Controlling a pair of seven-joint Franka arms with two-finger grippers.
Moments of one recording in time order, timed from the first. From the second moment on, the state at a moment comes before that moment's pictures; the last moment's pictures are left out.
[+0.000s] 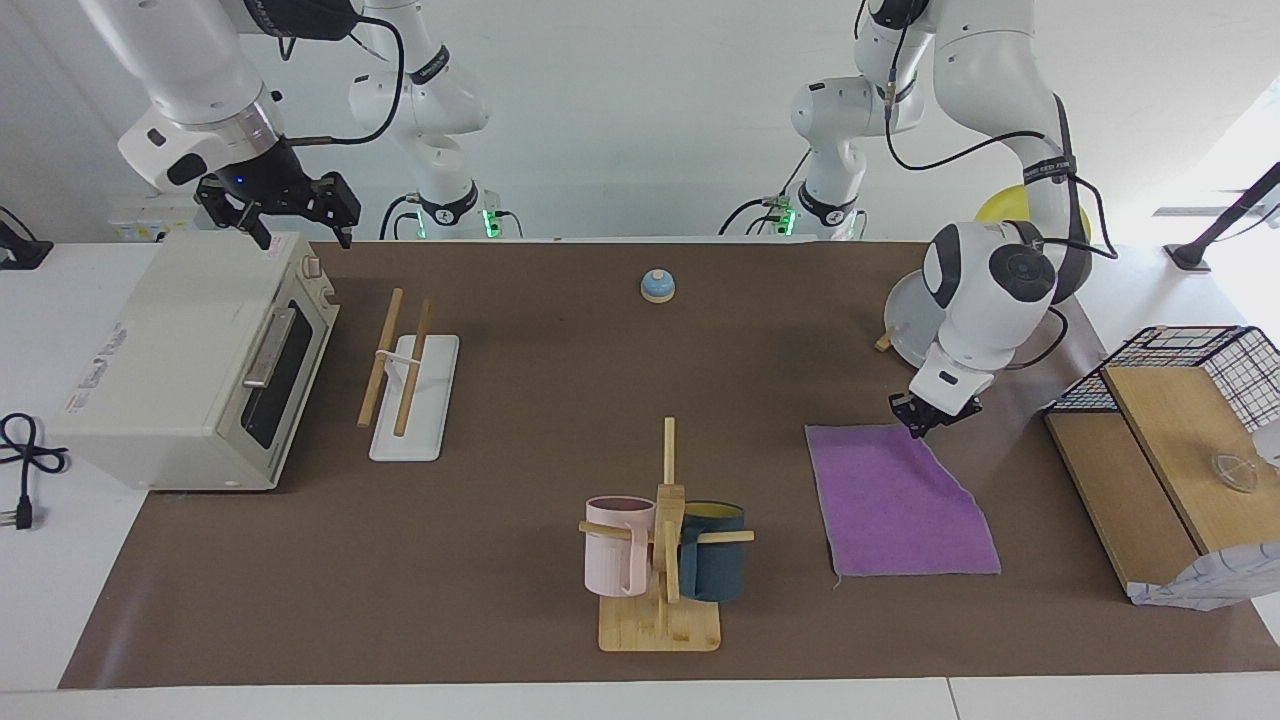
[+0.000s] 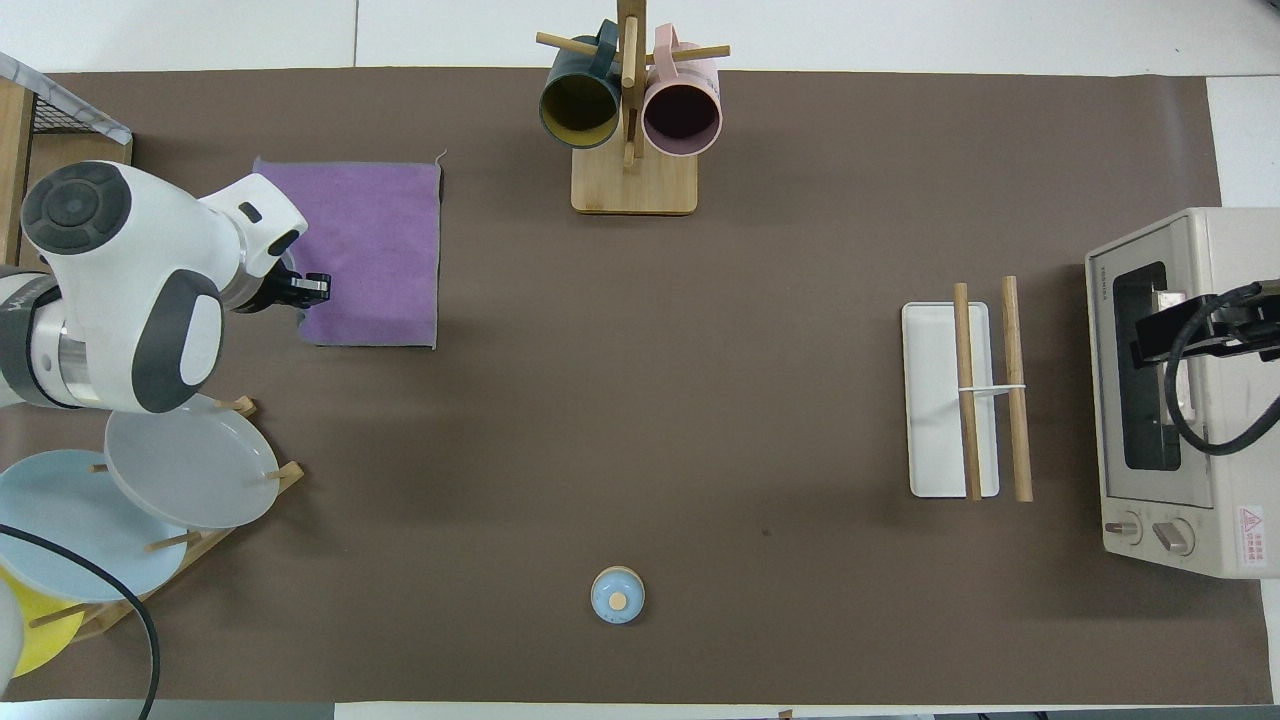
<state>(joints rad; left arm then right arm) -0.02 0.23 -0.15 -1.95 0.12 2.22 -0.09 -0.01 -0.03 0.00 -1.55 -0.04 1.40 -0.04</state>
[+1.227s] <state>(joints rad) -0.08 0.19 -0.14 -2.02 -0.06 2.29 -0.09 -0.01 -0.03 0.00 -1.55 -0.04 1.40 -0.04</state>
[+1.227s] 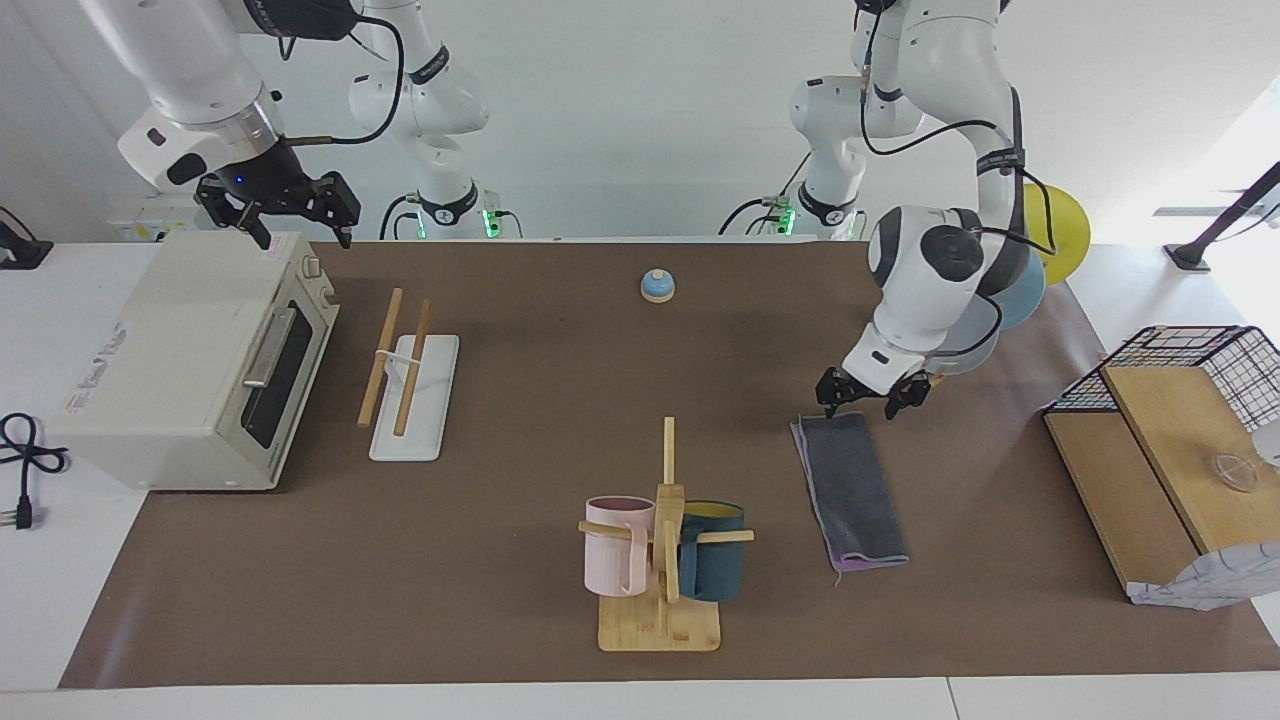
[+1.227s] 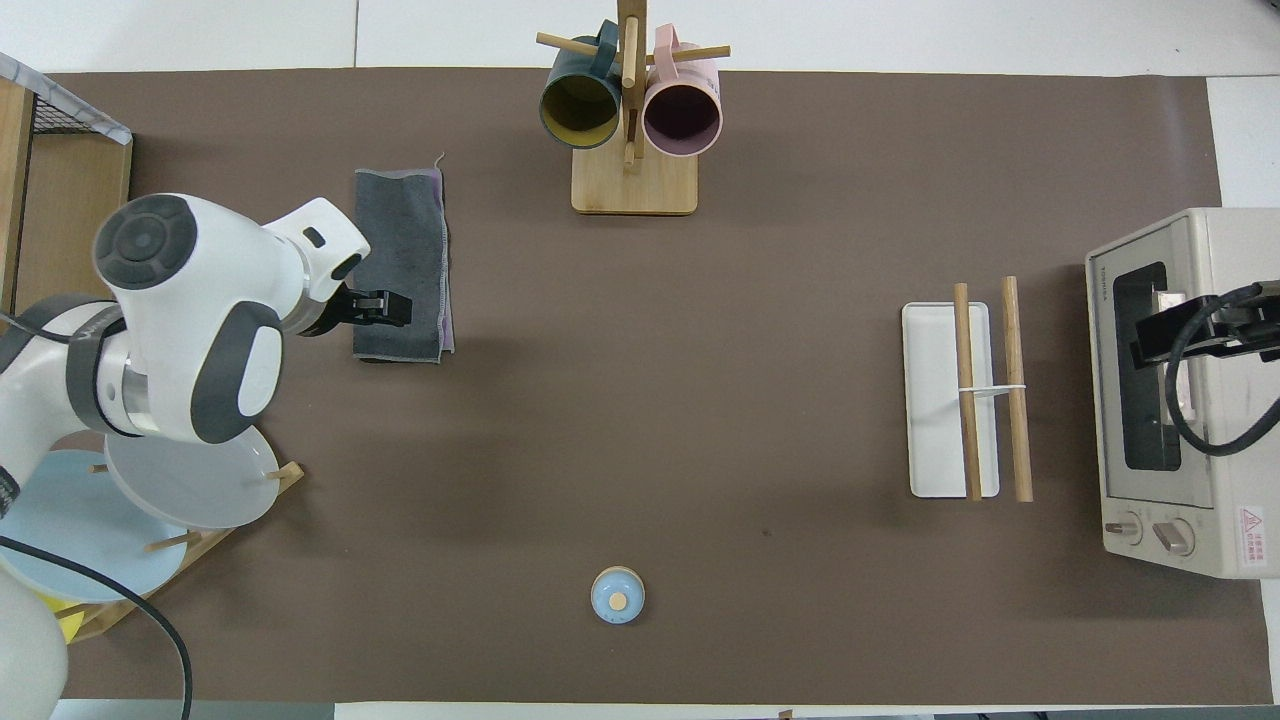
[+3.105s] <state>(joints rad) 0.02 0.33 -0.16 -2.02 -0.38 2.40 0.09 -0.01 -0.03 0.00 -1.55 -0.04 1.40 -0.04</state>
